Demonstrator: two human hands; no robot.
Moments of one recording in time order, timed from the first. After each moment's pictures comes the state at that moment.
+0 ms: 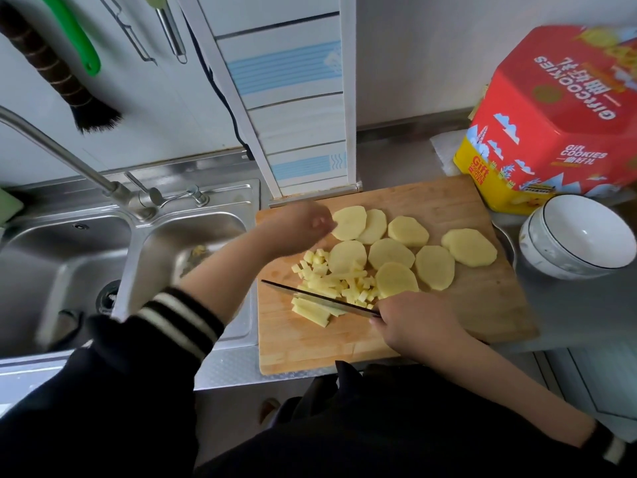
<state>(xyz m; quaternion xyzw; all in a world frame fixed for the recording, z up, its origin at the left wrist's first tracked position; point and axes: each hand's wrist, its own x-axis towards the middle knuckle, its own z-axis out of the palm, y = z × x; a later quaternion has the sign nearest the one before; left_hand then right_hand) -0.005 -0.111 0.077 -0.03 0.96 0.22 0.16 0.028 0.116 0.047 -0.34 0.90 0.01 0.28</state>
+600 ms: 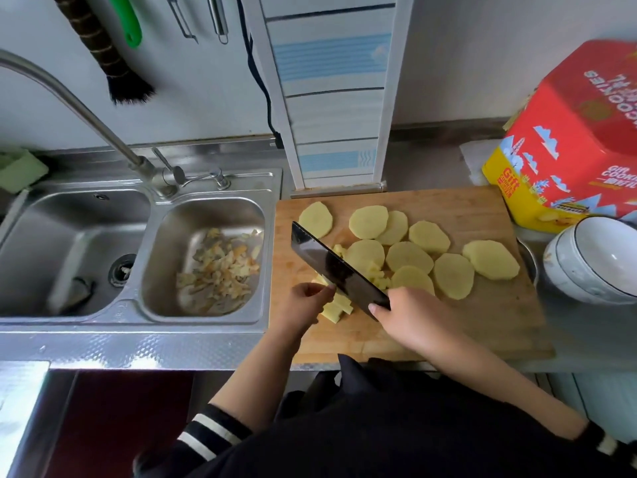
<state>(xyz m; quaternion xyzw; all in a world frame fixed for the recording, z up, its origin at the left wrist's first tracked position) 0.106 -0.074 -0.006 -0.43 0.67 0.60 0.10 0.028 0.092 0.047 -0.24 0.91 -0.10 0.32</state>
